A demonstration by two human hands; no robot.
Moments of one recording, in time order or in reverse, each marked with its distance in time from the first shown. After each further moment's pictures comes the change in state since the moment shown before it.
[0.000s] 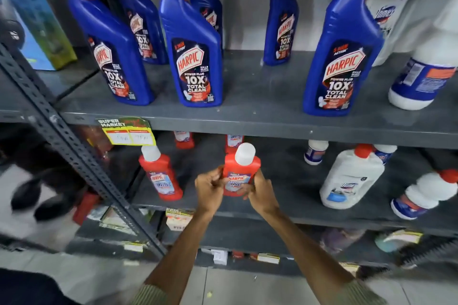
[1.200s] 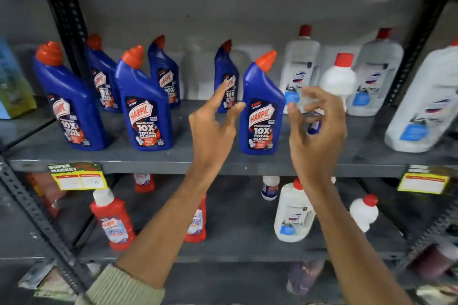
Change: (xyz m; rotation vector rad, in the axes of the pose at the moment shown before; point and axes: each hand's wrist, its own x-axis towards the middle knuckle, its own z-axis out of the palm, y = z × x) left_hand 0.063 0.273 0.075 -0.046 0.183 0.569; right_hand -0.042 -0.163 -0.239 0.035 0.977 -0.782
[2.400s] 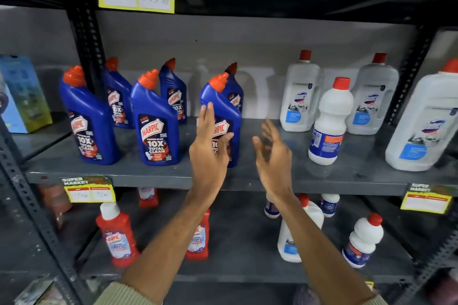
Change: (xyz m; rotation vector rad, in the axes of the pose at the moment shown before) left_hand -0.014 -0.026 -0.011 0.150 0.061 0.036; right_hand -0.032 0.026 0.057 0.000 -0.391 0.351
